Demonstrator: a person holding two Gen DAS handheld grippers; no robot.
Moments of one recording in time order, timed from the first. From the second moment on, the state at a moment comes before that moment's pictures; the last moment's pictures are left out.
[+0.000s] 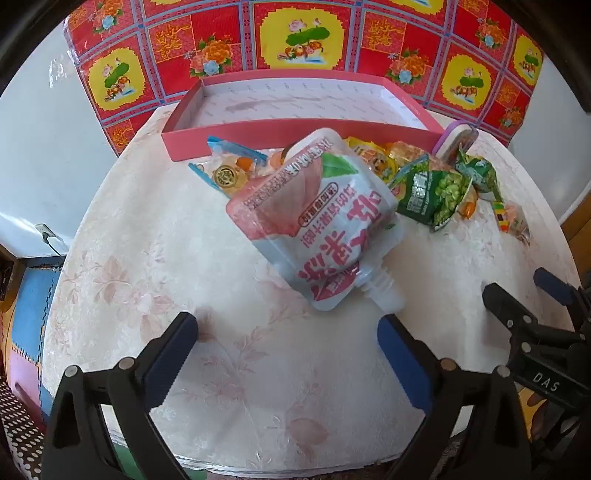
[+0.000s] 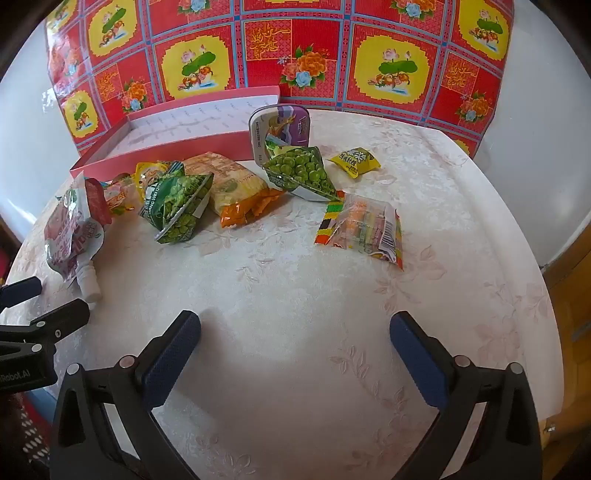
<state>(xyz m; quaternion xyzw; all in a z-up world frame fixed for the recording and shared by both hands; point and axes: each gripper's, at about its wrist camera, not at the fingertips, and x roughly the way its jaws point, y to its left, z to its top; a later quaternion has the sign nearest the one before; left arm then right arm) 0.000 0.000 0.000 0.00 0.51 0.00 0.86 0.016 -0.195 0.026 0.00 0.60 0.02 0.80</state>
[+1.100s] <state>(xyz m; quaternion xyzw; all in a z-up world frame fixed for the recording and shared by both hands) -0.001 -0.002 -0.001 0.01 0.51 0.00 0.86 0.015 -0.195 0.027 0.00 0.60 0.02 0.80</state>
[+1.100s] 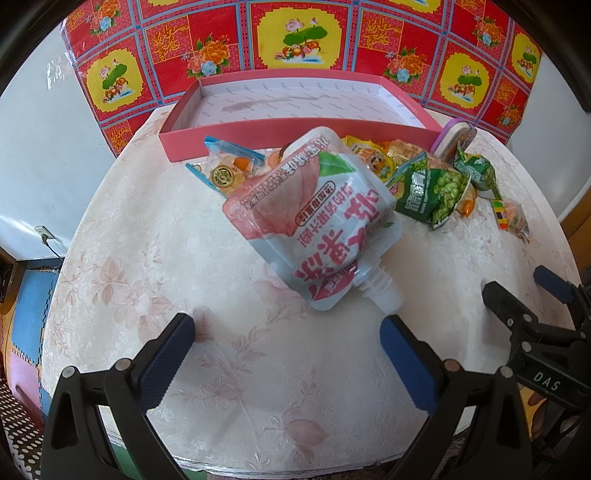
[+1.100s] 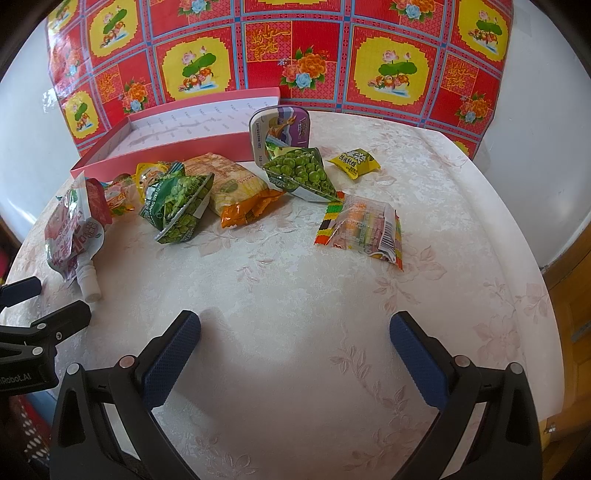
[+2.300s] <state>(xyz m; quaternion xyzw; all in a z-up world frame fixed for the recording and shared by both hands) -0.001 -0.002 -0.001 0.01 0.51 0.00 0.86 0.015 -0.195 0.027 0.00 0.60 0.02 0.80</state>
